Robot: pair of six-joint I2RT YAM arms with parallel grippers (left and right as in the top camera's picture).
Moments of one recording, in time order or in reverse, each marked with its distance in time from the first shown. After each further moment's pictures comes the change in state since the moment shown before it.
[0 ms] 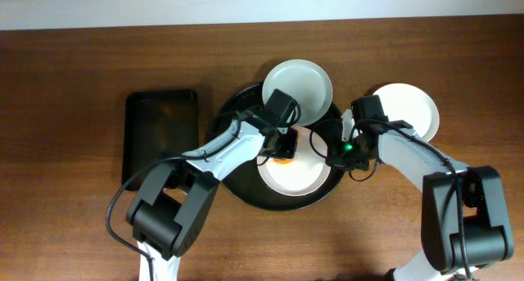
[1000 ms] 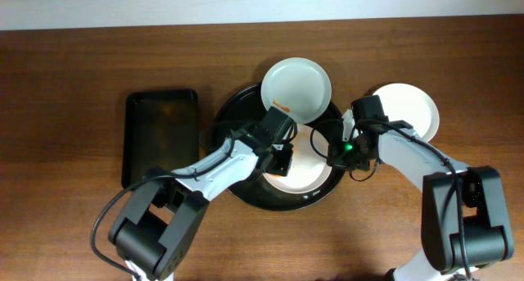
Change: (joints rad) left arm -0.035 -0.139 -0.202 0.079 -0.048 0.055; right arm 0.000 0.000 -0.001 0.000 0.018 0.008
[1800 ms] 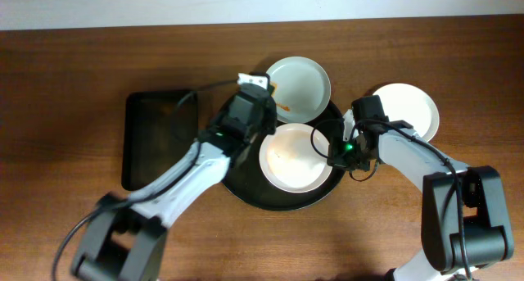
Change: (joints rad) left arm 0.110 -0.225 -0.071 0.389 -0.221 -0.003; right arm -0.001 0.000 0.000 -0.003 0.005 0.011
